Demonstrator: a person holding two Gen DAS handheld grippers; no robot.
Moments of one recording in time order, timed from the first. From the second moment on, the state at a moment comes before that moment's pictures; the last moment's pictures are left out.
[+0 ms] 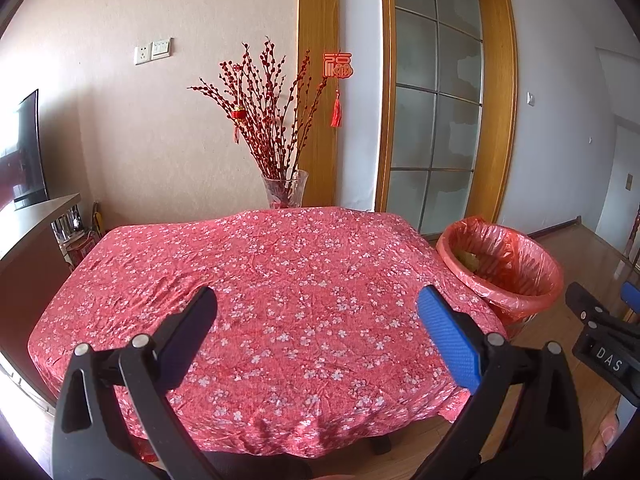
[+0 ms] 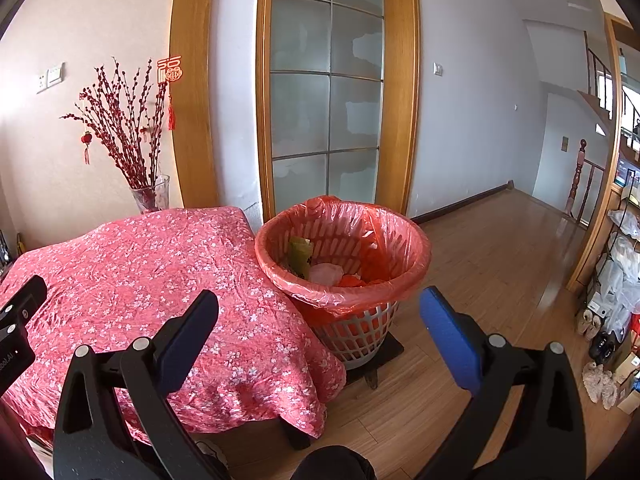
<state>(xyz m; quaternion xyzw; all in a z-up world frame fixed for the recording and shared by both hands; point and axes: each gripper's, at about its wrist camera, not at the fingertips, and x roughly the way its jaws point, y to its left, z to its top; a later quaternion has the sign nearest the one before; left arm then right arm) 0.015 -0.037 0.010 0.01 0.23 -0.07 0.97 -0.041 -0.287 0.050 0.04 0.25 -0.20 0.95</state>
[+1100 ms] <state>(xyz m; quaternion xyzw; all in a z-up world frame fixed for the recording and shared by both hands) 0.017 -0.037 0.005 0.01 0.23 -0.07 0.97 -0.040 -0.287 0.046 0.04 0.25 -0.20 0.95</state>
